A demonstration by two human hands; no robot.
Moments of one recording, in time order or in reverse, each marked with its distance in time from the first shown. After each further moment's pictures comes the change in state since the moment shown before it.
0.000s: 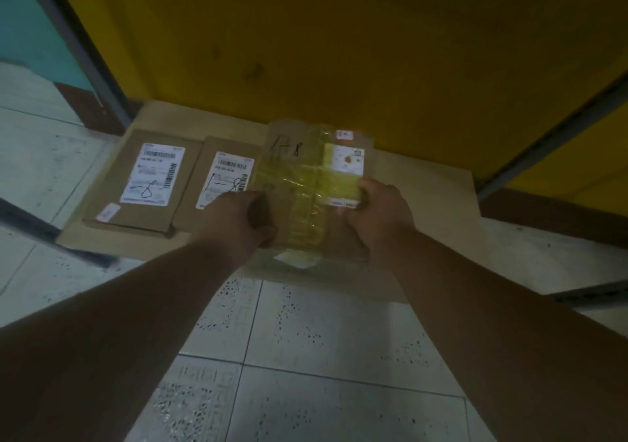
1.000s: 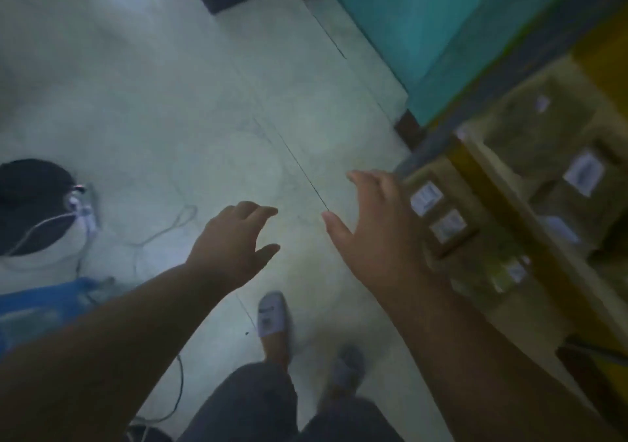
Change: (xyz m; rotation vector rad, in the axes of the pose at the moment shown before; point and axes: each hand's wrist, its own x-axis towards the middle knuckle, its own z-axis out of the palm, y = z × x) left_hand -0.508 -0.089 -0.461 0.125 0.193 -0.483; right_hand -0.438 -0.535 -0.159 -0.234 -0.408 -0.928
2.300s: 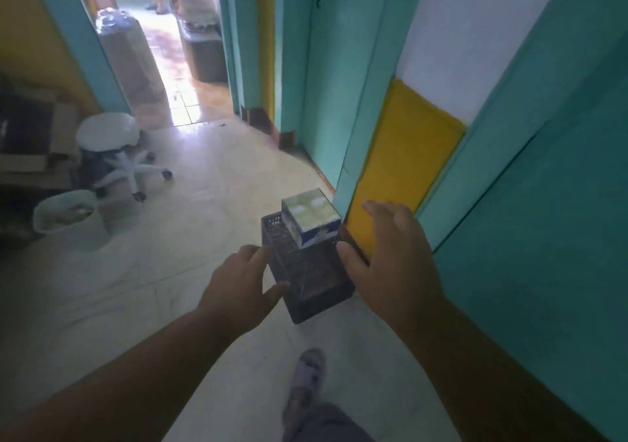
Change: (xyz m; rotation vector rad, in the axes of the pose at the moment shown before) left_hand 0.608 -0.418 -0.665 -0.099 0.379 -0.160; right_hand 0.864 -0.504 -0.149 0.000 0.330 -0.265
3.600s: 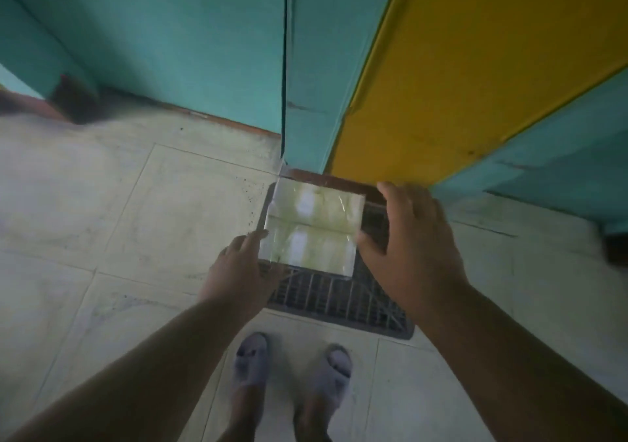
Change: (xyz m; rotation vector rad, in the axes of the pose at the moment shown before) left_hand 0.719 -0.199 0.190 0.106 -0.683 0.483; right_hand 0.452 0.108 0.430 -0.208 -0.081 0.971
